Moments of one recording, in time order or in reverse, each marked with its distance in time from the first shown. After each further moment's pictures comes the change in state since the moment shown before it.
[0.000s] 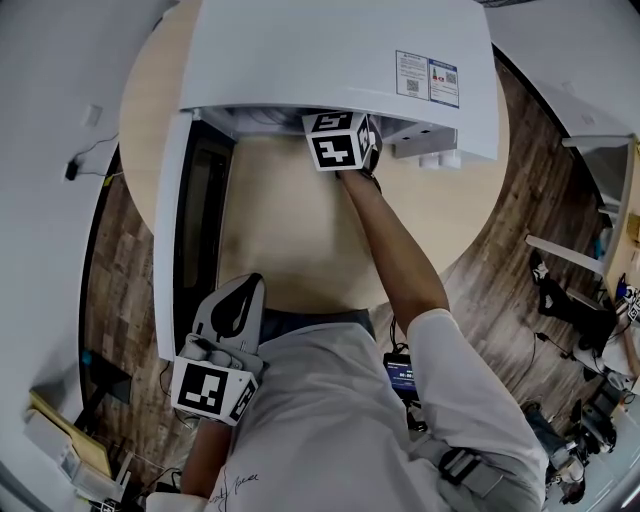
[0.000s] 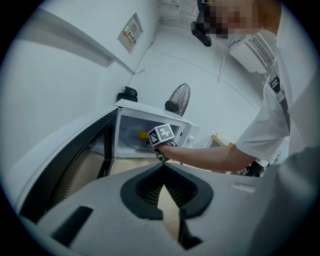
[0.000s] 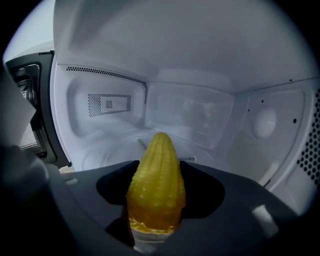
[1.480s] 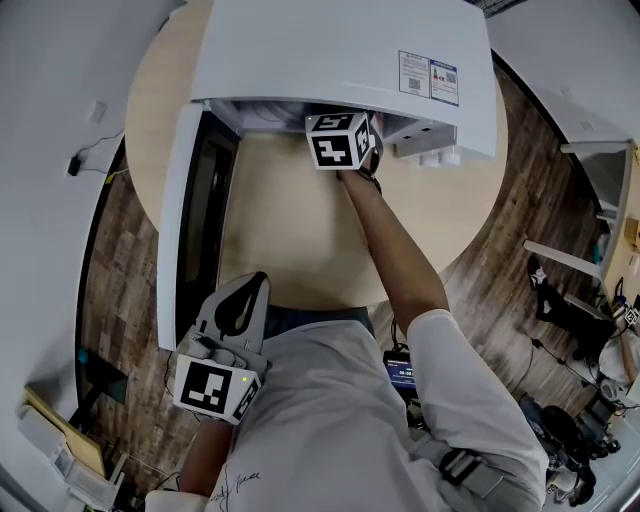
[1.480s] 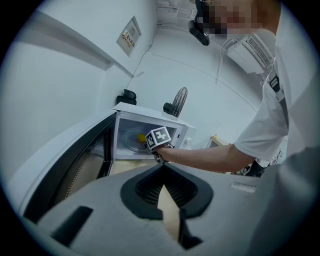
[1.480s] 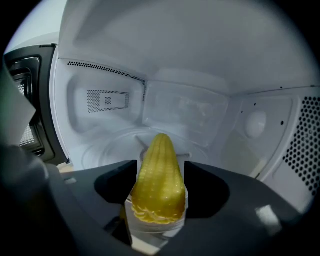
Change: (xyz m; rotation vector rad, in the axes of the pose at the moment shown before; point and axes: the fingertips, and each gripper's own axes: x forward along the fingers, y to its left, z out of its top) left arm -0.011 -0.010 0.001 0.014 -0.025 -0.005; right arm -0.008 0.000 -0.007 -0.009 0.024 -0.058
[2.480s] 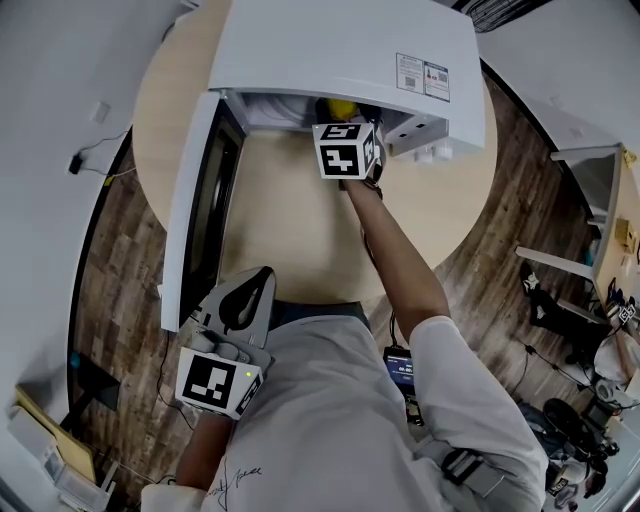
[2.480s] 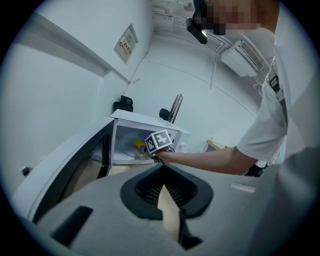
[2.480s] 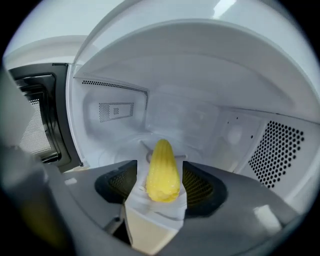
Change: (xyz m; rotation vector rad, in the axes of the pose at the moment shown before) left arm -0.024 -0.016 0.005 0.030 -0.066 -0.036; right arm -0.045 0.005 0.008 0.007 -0.017 -0.008
